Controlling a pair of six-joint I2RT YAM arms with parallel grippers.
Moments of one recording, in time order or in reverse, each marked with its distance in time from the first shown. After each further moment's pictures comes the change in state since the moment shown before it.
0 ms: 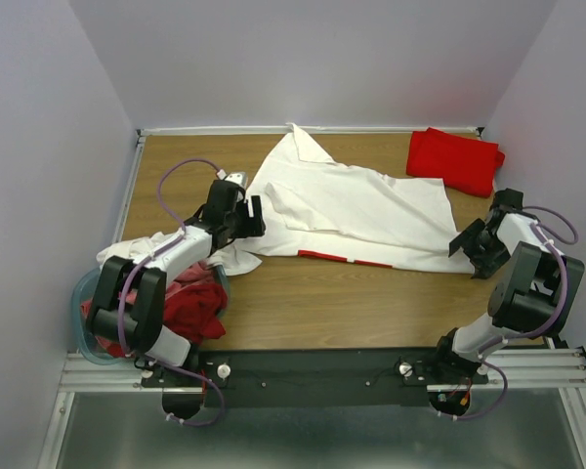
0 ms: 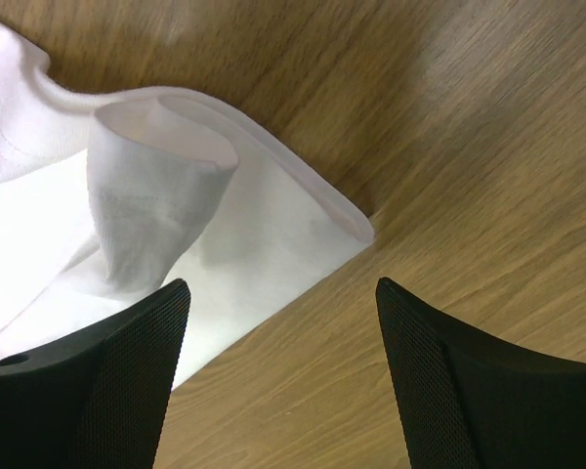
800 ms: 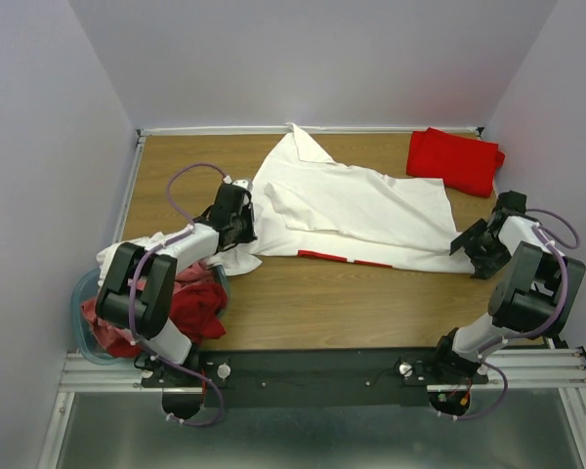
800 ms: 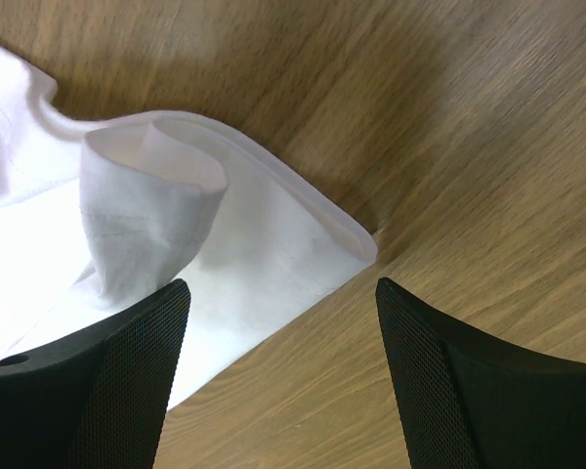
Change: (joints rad) left arm -0.020 0.116 0.016 0.006 0.000 -0.005; right arm -0.024 0.000 -0.022 0.051 -0.030 0.015
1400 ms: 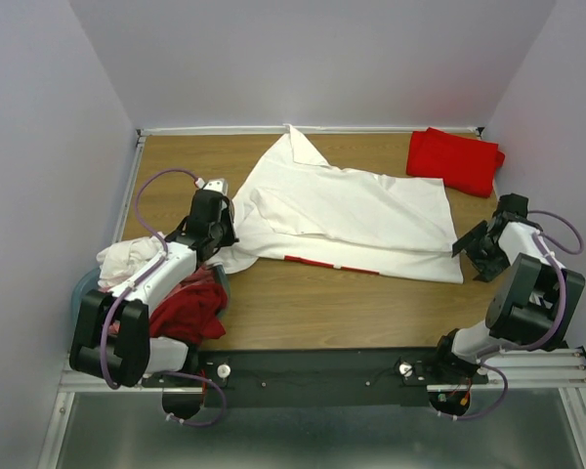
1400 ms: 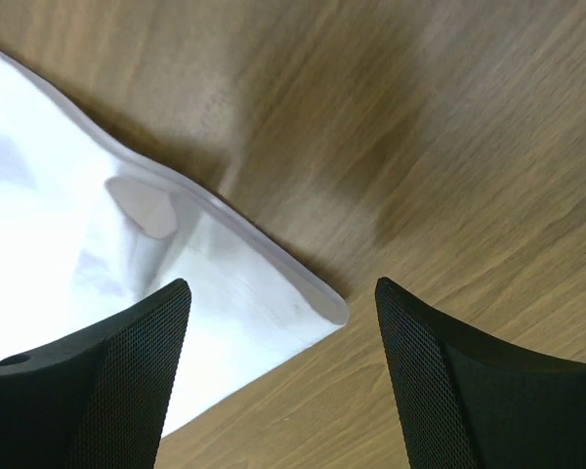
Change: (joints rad) left arm 0.072 -0.294 -0.119 -0.080 -0.087 -0.011; right arm -0.002 -0.079 -0.040 0.007 0.031 0.002
